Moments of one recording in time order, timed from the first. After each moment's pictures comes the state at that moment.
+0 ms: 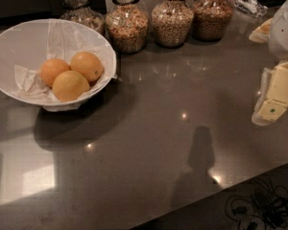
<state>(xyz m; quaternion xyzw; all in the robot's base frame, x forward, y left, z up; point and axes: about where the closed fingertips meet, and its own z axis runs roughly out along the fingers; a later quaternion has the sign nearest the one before) 0.438 -0.216 0.978 -0.60 0.78 -0.04 0.16</state>
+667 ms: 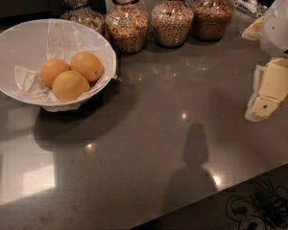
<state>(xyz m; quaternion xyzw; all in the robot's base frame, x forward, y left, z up) 0.448 -0.209 0.977 -0.61 0.77 -0.04 0.16</state>
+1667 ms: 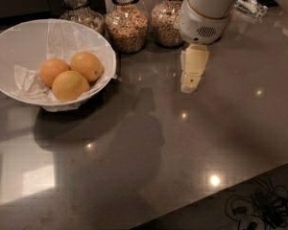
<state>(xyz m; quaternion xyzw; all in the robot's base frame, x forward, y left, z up) 0.562 -0.103 0.942 -0.70 0.69 -0.05 0.17</state>
